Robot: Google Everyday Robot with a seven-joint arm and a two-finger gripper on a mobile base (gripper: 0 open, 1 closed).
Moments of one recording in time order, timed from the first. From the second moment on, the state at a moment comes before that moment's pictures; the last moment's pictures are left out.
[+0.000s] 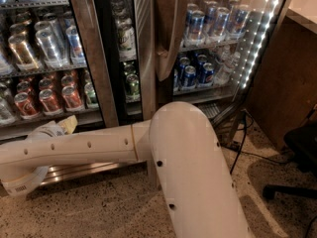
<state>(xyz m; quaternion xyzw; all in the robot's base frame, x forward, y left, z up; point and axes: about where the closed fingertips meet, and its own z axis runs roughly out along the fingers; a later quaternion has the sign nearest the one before) 0.638 0.314 0.670 -0.09 0.84 -0.07 0.54</state>
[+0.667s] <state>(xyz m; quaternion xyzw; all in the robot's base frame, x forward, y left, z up) 0.638 0.314 0.670 -0.09 0.84 -0.07 0.54</state>
